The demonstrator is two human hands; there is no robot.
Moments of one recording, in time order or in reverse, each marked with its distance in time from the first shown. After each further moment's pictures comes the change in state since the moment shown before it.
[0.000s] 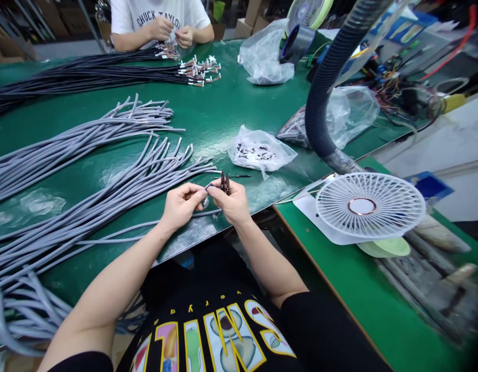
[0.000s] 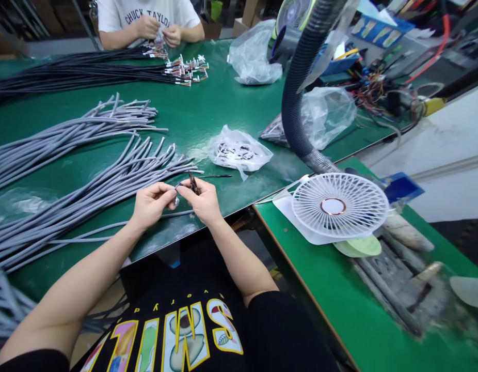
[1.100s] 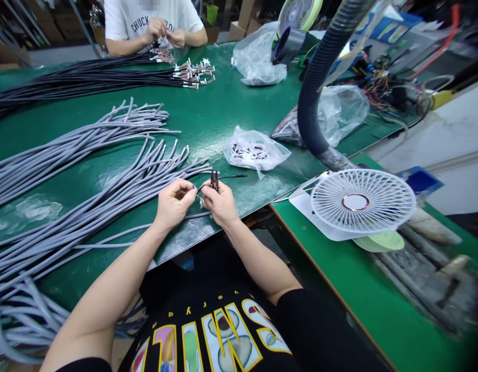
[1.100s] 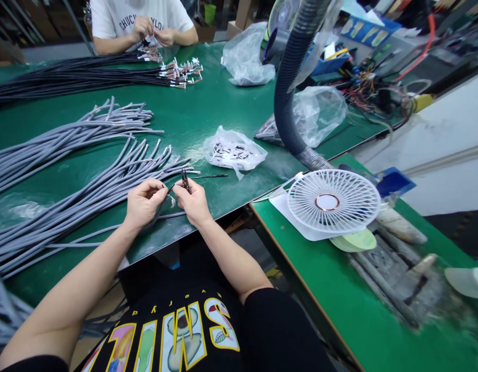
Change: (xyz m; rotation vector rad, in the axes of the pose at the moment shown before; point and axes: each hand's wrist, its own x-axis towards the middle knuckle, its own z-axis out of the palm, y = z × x) left_hand 0.005 0.000 -0.006 0.168 0.106 0.155; right_hand 0.002 0.005 0.021 0.289 0.033 0.147
